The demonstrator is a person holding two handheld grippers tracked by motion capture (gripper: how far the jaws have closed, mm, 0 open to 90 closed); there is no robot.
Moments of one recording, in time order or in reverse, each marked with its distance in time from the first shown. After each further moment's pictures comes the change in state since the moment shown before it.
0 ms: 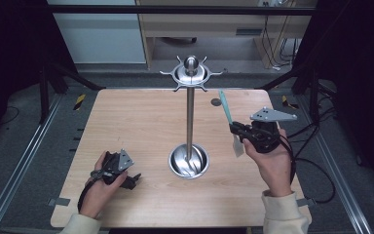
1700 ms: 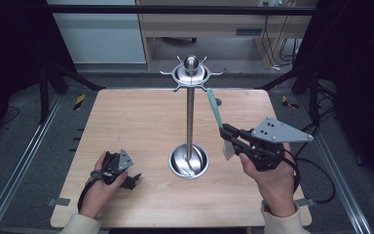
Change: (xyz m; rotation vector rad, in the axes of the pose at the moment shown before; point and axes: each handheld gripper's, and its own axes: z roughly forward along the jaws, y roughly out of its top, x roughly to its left) left arm 0.000 0.000 0.000 0.002 -0.002 0.004; right arm 0.062 0.023 -0.055 -0.231 0.094 -0.144
